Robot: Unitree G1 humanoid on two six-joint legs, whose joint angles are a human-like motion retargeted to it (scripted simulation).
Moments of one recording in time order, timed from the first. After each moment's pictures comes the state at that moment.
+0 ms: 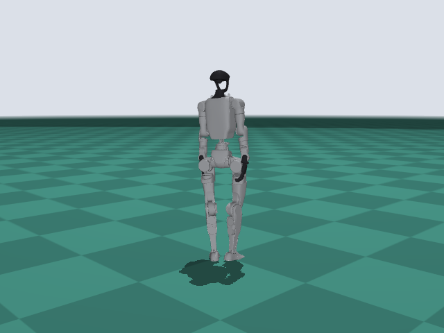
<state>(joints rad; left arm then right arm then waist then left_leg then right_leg) 0.03 0.06 0.31 1.59 0.18 0.07 -0.22 0.03 -0.10 0.08 1.55 -0.34 0.11 0.26 -0.27 0.03 -0.20 -0.02 -0.07 0.36 -0.05 -0.13 0.02 -0.12 -0.02 -0.37 0.02 0.07 -0.02</state>
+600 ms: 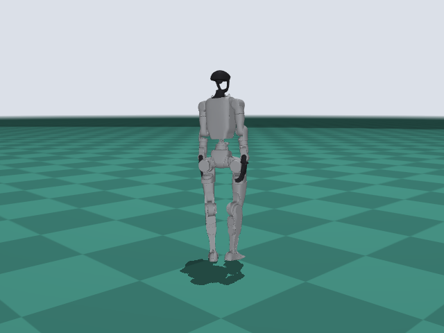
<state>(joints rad) 0.03 0.07 0.30 1.58 0.18 0.08 -0.22 0.05 -0.13 0.05 1.57 -0.31 0.10 0.23 -0.27 0.05 -0.19 -0.01 -0.05 0.40 -0.05 -0.14 0.00 -0.14 -0.01 -0.34 0.03 0.07 -0.02</state>
